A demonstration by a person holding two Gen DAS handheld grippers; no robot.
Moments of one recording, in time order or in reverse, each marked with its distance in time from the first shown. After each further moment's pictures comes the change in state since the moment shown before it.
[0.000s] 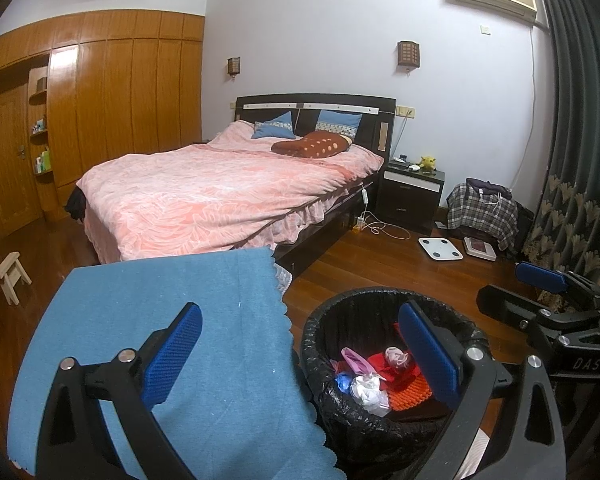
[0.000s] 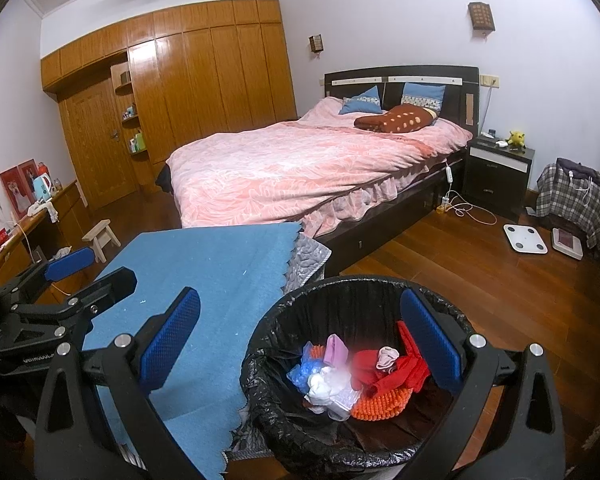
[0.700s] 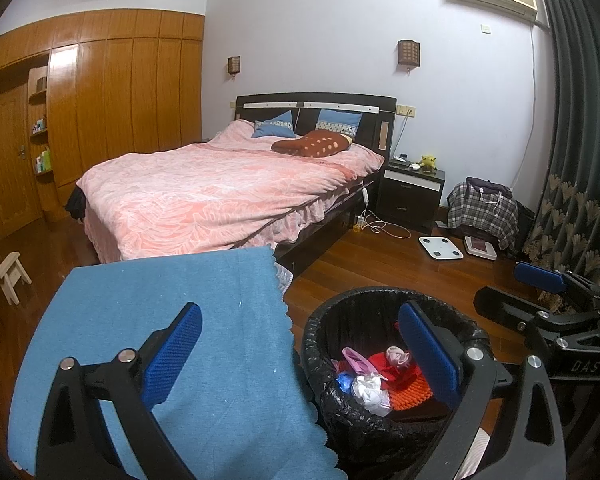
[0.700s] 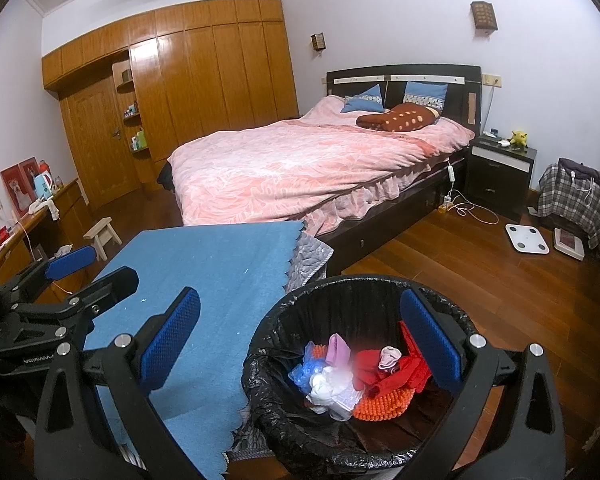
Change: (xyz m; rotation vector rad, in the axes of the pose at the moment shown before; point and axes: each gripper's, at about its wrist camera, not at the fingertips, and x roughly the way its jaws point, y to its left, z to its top) left arm -0.002 0.000 0.001 0.001 0.001 0.000; right arm 0.000 0.000 0.000 0.001 0.001 0.001
